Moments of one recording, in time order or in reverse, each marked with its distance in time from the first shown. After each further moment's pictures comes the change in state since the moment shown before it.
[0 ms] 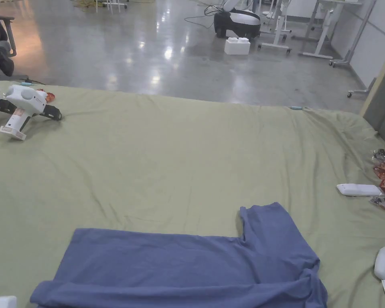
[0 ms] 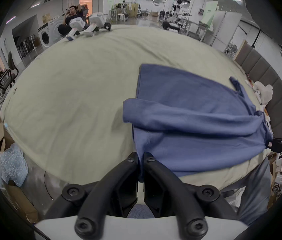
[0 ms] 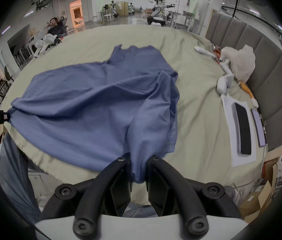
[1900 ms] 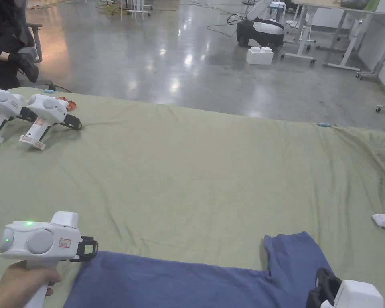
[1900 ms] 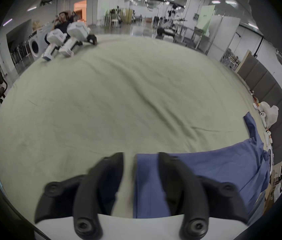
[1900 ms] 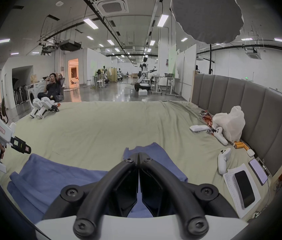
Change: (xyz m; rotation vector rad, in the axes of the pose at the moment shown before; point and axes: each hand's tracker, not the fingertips) left arm 0.010 0.197 -0.108 0.022 -0.052 -0.023; right arm -0.061 0.118 0.017 0.656 -0.110 -0.092
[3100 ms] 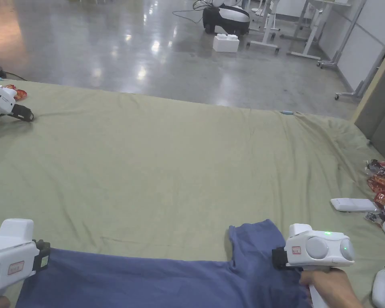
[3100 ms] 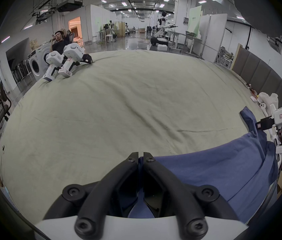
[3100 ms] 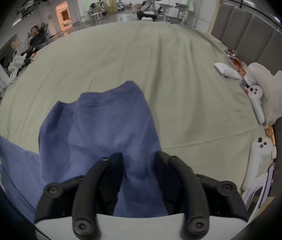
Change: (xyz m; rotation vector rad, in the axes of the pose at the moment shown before) left arm 0.026 -0.023 0.037 0.166 0.037 -0.107; right arm 0.094 -0.012 -0.238 -0.705 0.088 0.043
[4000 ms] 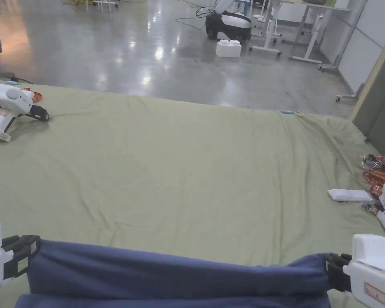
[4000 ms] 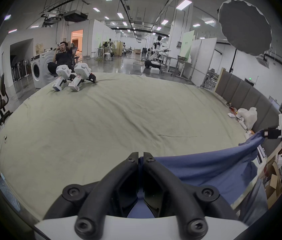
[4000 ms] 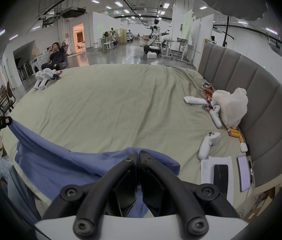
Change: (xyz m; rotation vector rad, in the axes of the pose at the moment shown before) left arm -0.031 -0.054 0.119 0.217 -0.112 0.063; right arm -0.007 -0.133 0.227 0.327 -0.006 0.051
